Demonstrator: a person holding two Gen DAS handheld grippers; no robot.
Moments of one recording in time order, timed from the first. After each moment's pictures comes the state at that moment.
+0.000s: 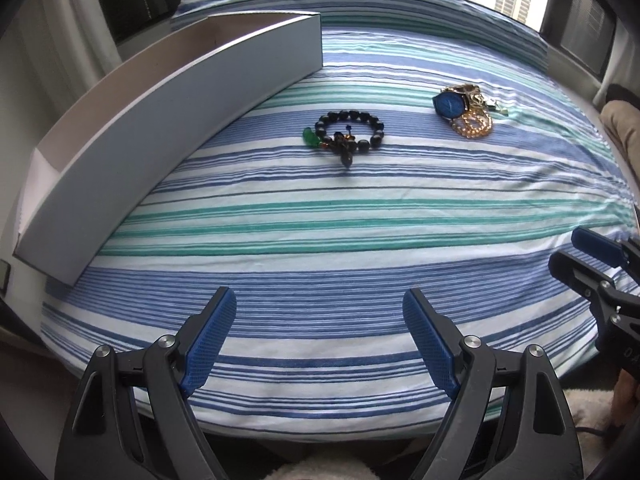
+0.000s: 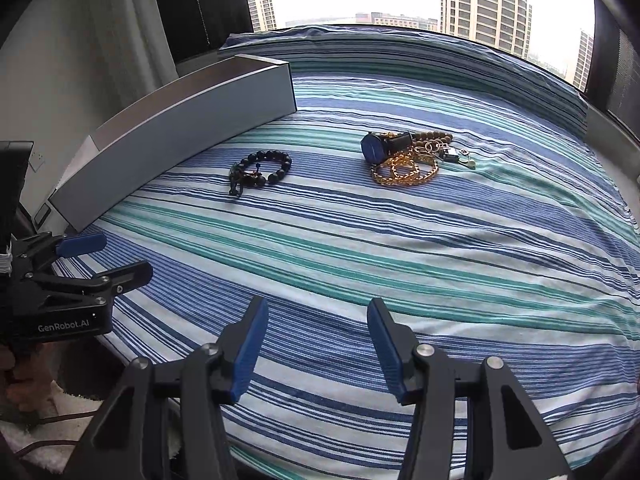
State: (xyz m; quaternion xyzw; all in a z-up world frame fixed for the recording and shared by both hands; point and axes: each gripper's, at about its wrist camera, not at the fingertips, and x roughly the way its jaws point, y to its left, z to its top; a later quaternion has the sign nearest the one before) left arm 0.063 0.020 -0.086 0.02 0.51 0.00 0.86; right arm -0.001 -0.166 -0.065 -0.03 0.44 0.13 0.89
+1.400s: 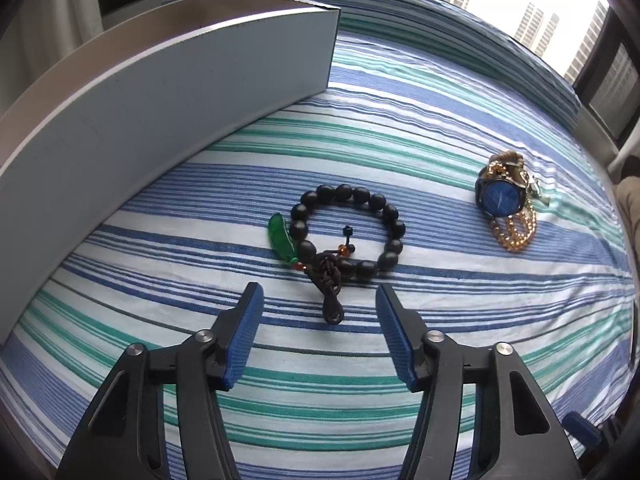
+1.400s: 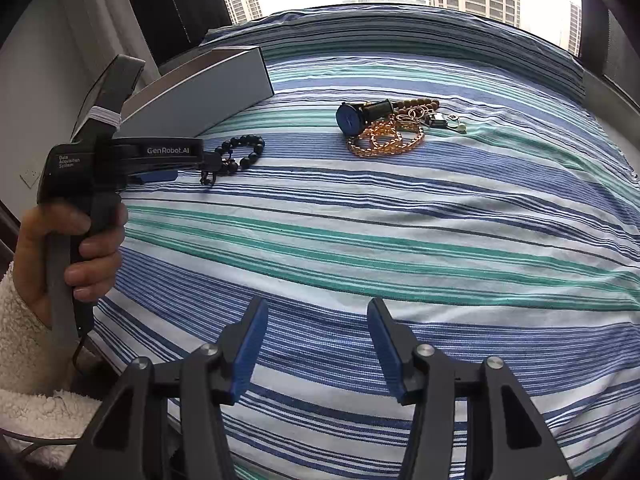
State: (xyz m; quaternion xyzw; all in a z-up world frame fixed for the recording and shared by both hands) left arm 0.202 0.017 -0.126 -0.07 0.50 0.00 0.86; right arm 0.014 -0.194 -0.089 0.01 0.46 0.12 0.88
